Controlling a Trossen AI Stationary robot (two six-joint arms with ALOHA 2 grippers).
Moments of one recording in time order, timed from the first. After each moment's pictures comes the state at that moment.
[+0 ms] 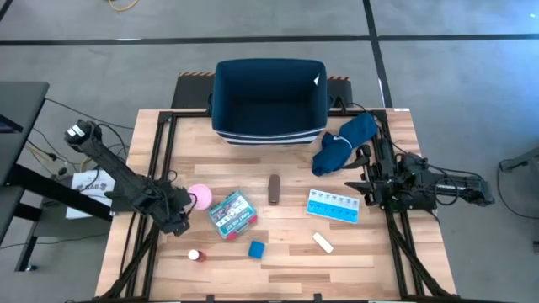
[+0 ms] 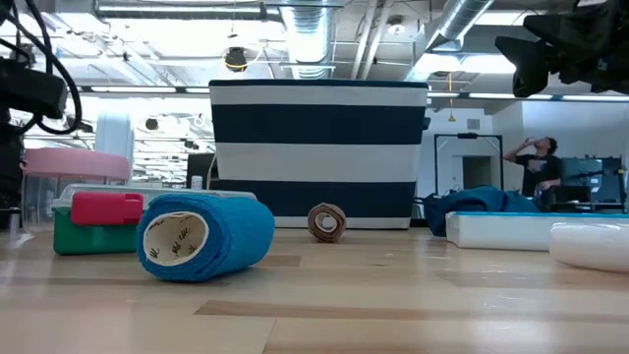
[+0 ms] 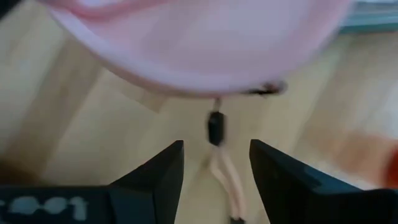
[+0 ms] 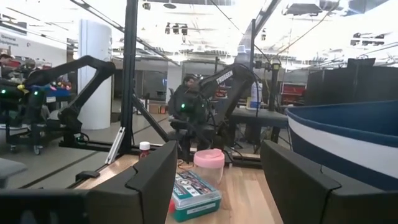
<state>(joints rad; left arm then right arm) -0.74 0.93 0.44 -0.86 -0.22 -1.31 -0.13 0.05 0.01 0.29 -0.28 -0.06</state>
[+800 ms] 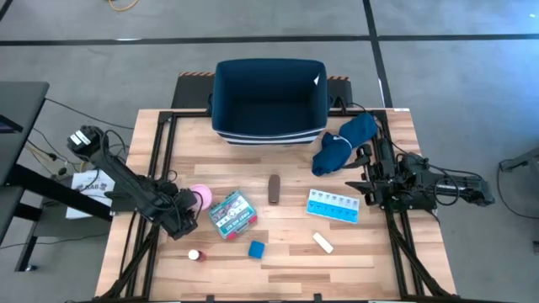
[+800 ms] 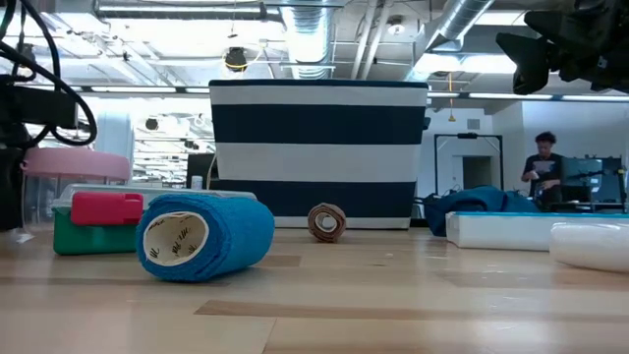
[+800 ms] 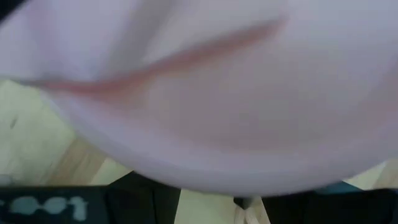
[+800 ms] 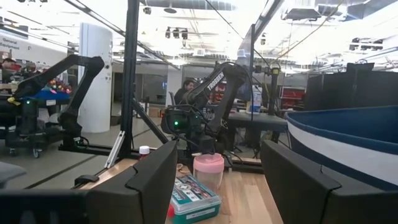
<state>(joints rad) -0.74 1.15 0.44 -0.79 -0.39 -1.32 -0.13 0.05 0.01 0.30 -0.28 -0.06</state>
